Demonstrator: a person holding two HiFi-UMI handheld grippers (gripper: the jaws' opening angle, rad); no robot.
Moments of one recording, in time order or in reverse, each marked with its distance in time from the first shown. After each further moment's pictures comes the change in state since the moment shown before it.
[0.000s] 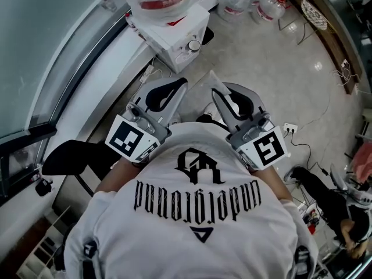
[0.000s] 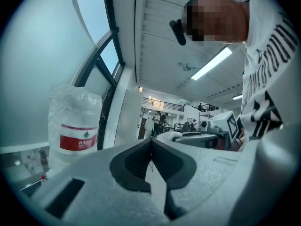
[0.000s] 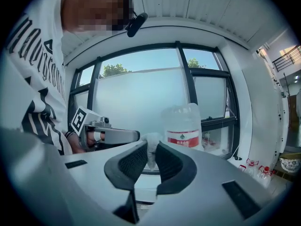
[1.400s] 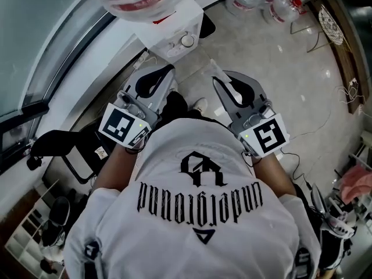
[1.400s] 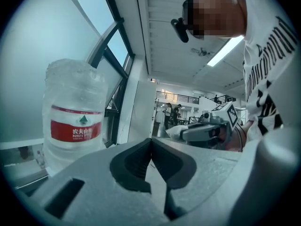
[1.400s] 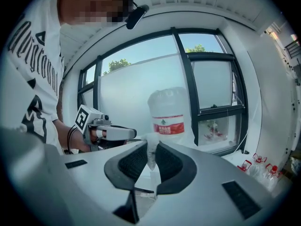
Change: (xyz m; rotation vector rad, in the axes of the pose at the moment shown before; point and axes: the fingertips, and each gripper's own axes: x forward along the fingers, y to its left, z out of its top) left arm 0.112 0.060 -0.056 -0.007 0.080 0.193; right arm 0.010 -0.148 -0.055 0.024 0.128 0.157
